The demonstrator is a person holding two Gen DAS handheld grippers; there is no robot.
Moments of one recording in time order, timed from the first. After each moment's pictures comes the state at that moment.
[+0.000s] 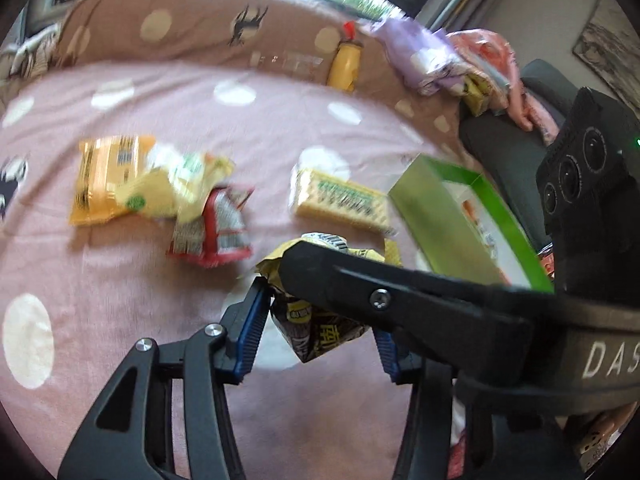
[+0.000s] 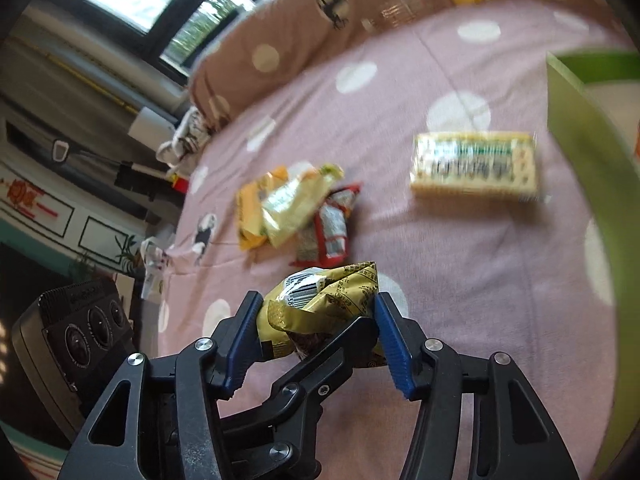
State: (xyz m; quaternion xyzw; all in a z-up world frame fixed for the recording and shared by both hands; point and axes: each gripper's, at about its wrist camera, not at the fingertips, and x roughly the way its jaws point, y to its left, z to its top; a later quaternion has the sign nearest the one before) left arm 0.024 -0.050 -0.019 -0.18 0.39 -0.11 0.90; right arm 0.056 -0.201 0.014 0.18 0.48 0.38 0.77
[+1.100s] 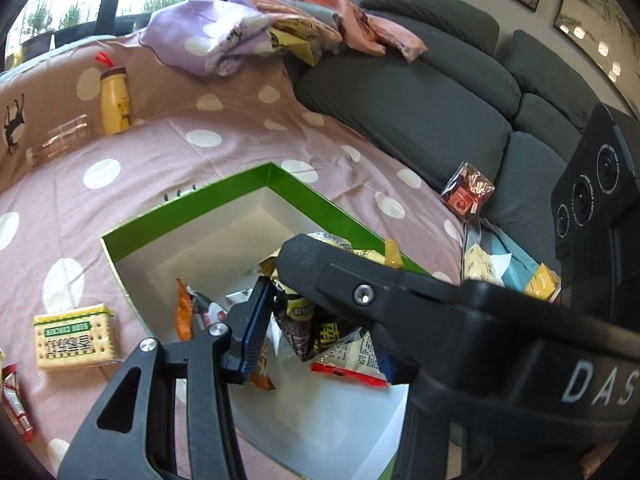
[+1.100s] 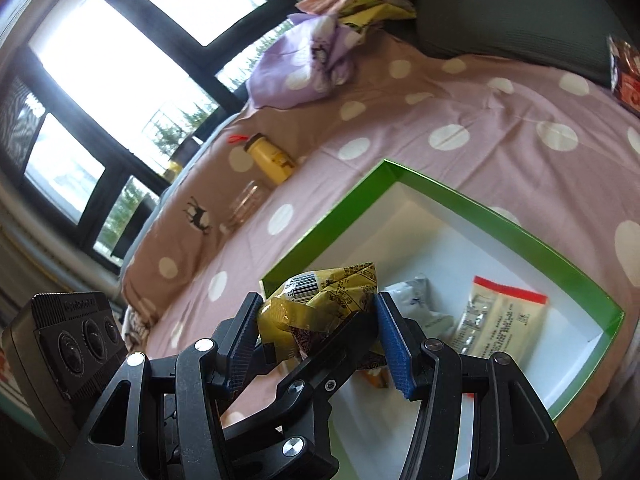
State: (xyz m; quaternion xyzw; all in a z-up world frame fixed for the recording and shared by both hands) left arm 0.111 -0.273 0.025 -0.04 0.38 -0.33 0.86; right arm 0.082 -0.426 0.022 0.36 0.37 0.13 0.85
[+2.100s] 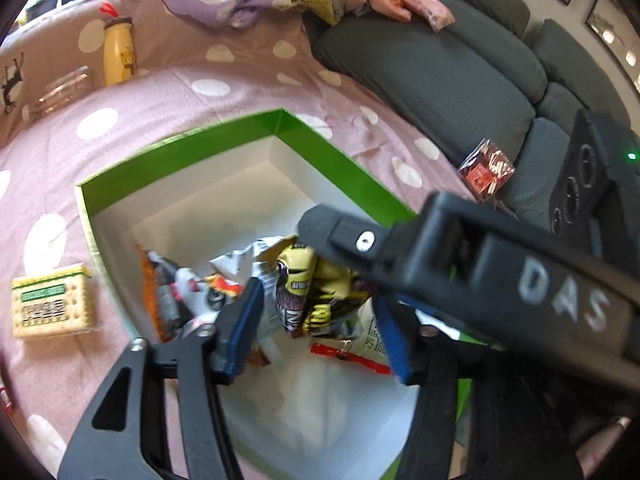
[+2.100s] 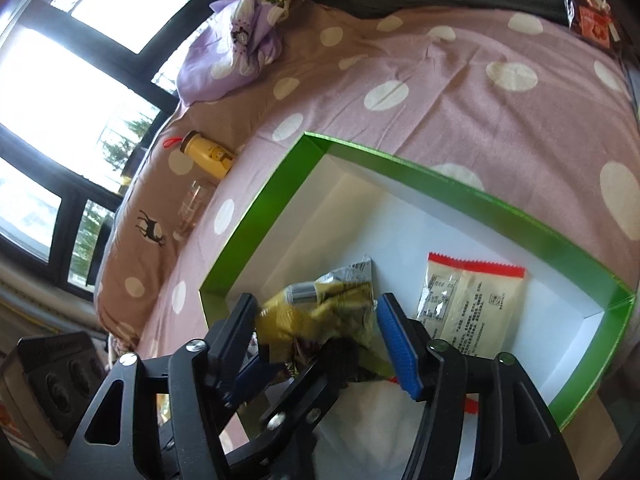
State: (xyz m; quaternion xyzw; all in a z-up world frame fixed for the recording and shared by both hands) left arm 0.115 -0.277 0.002 -0.04 0.44 -0.30 0.84; right arm 0.096 -0.442 -0.010 0.39 0.41 0.07 0.82
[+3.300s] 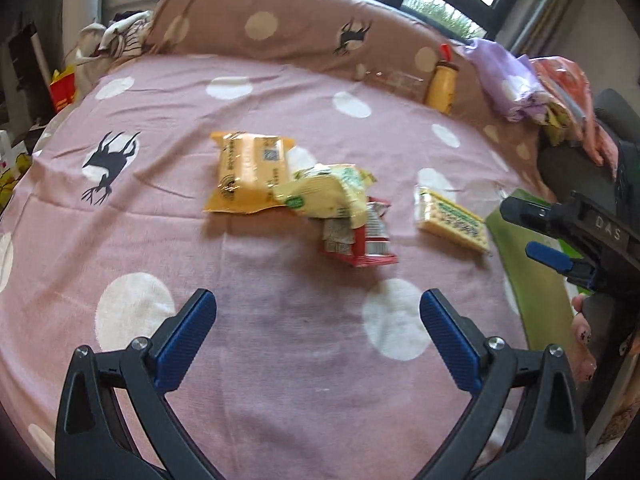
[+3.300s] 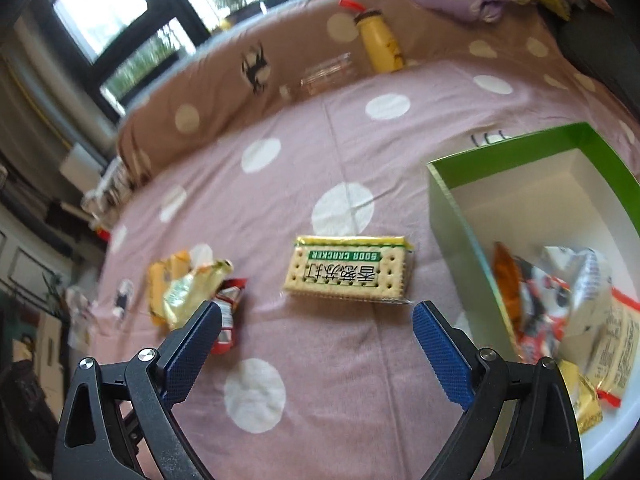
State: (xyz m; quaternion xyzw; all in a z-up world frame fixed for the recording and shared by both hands) left arm 0.009 0.017 -0.027 -0.18 0.43 0.05 0.89; right arm 0.126 -0.211 0.013 0.11 0.48 0.22 0.84
